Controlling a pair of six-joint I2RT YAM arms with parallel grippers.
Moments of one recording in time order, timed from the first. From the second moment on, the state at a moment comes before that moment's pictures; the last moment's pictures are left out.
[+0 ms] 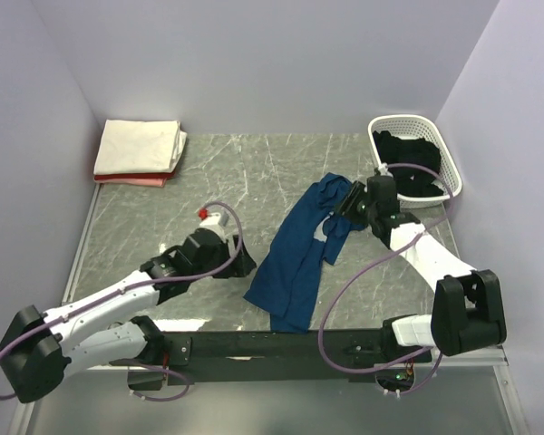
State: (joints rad) left arm -0.77 0.98 0.56 -0.23 -0.06 -0.75; right arm 0.19 1.32 0.81 -0.16 -0.07 0.67
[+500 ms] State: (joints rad) left arm -1.20 1.26 0.67 -0.18 -0.18 -0.69; right arm 0.19 1.25 0.69 -0.13 -0.02 0.67
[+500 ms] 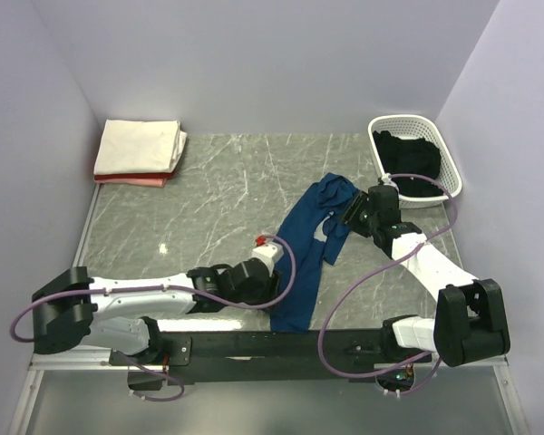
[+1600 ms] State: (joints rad) left arm -1.29 1.46 0.72 -0.14 -0.20 -0.65; right arm 0.18 1.26 0.69 -0.12 -0.02 0.67
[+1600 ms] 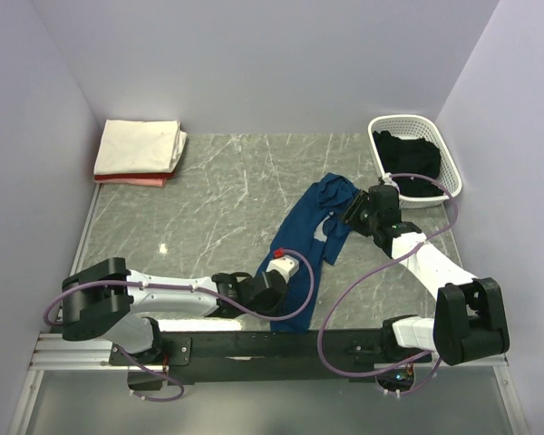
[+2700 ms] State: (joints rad) left arm -1.07 1.04 0.66 -0.41 -0.39 -0.73; right arm 0.15 1.56 0.82 -0.15 0.04 0.65
